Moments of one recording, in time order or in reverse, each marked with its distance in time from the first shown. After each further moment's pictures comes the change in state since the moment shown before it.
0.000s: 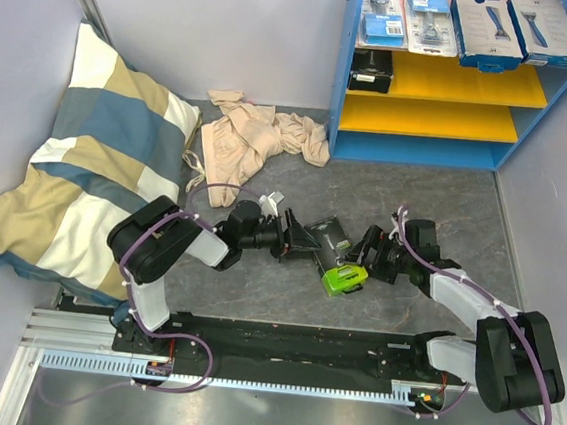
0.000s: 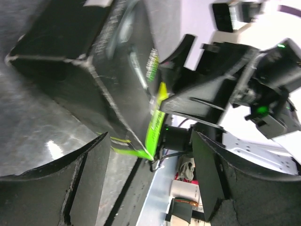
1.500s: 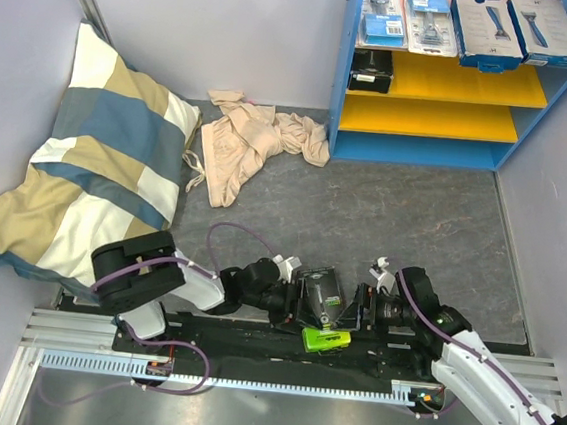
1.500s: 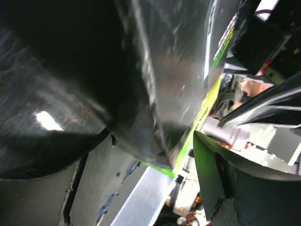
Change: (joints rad) left arm -0.454 -0.198 -0.198 -0.262 -0.193 -0.046; right arm 0.298 -0.635 -0.269 -0.349 -0.205 0.148
